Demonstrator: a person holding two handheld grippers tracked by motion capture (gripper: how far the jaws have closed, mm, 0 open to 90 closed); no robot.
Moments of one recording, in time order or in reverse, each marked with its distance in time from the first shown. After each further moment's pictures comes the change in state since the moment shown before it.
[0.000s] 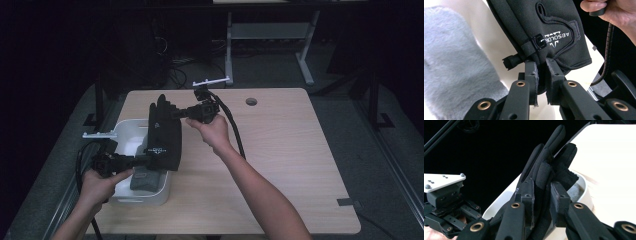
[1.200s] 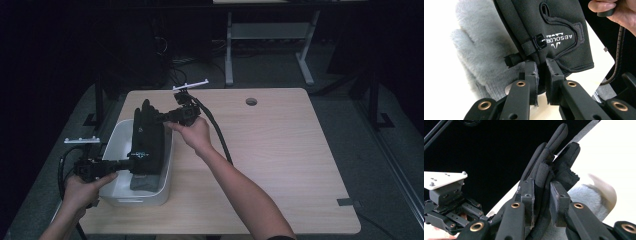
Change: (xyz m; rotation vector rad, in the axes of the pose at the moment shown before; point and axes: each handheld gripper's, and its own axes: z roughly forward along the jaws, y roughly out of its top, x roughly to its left) left arm 0.032 -0.020 -0.026 -0.009 0.050 -0.068; right arm 0.010 0.002 0.052 0.042 0.032 -0.010
